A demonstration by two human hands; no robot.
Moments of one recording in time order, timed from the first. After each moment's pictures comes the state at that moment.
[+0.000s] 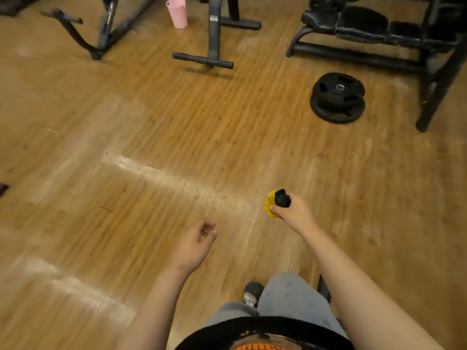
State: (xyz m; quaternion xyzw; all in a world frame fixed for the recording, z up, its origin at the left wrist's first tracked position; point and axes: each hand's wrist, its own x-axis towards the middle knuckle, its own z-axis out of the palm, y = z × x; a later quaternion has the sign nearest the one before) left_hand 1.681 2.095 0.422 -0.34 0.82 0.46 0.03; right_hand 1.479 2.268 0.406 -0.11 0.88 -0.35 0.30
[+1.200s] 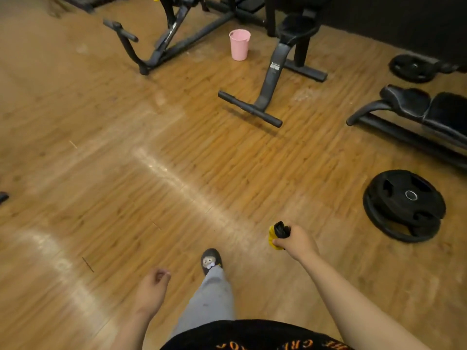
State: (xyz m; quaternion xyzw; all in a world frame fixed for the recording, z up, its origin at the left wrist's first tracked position) left_hand 1.403 1.766 0.356 -0.66 0.59 0.47 -0.03; right_hand 1.069 1.890 0.364 -0.22 0.89 -0.14 0.38
